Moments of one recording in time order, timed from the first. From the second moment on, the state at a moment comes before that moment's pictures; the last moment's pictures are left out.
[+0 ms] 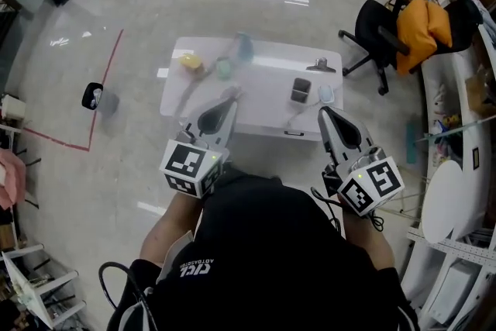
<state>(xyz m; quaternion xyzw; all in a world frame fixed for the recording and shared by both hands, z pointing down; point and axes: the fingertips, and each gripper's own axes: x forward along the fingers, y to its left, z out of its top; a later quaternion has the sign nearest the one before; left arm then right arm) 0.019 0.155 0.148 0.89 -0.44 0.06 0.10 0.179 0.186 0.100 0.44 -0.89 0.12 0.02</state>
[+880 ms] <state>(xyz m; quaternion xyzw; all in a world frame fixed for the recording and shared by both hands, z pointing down) 0.039 0.201 0.121 0.89 -0.45 0.05 0.09 0.245 0.219 0.121 0.46 -0.88 0.08 0.07</state>
